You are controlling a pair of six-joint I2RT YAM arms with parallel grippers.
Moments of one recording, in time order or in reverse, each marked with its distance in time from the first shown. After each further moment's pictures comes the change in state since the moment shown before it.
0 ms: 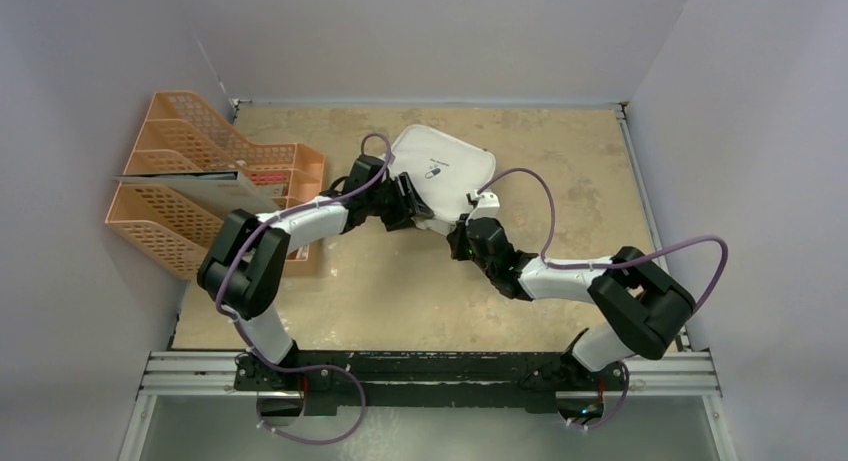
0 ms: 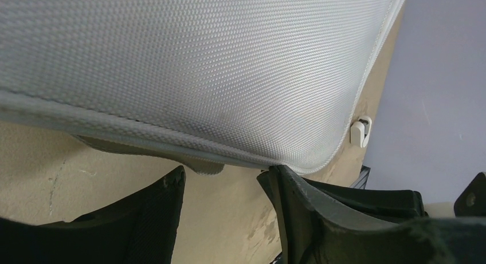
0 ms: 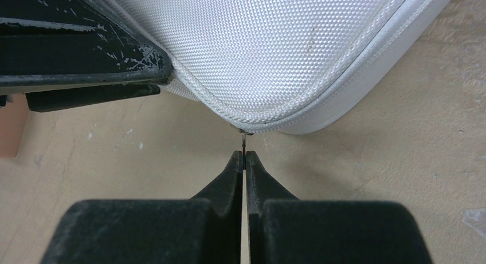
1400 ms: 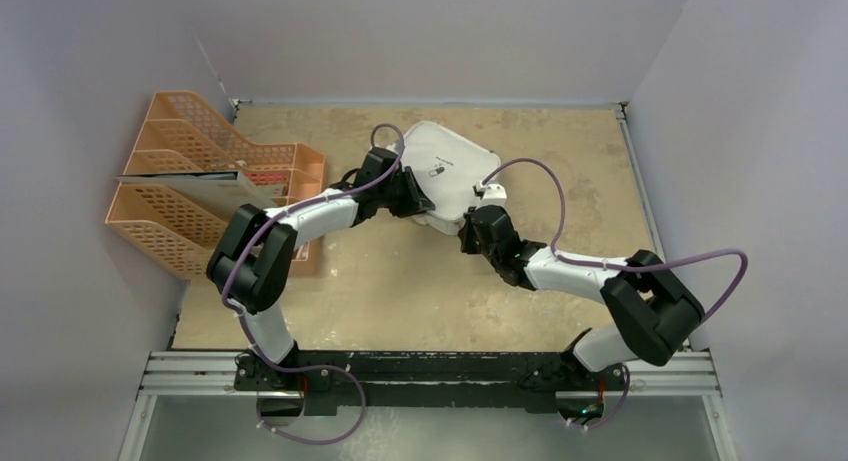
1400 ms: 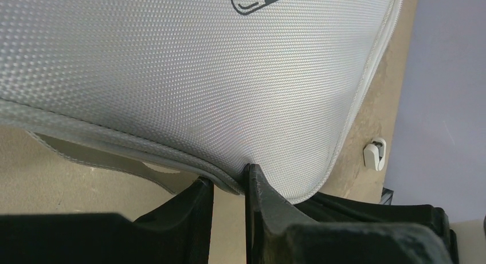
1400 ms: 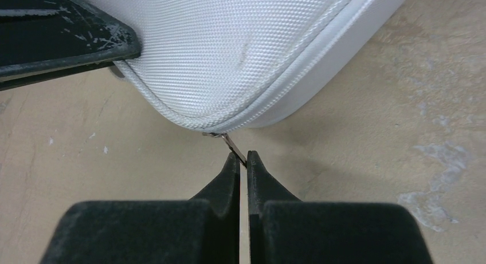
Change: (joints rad) left arm -0.036 0.051 0.104 -0.048 -0.131 0.069; right arm -0.081 -0.037 0.069 -0.208 0.009 -0.039
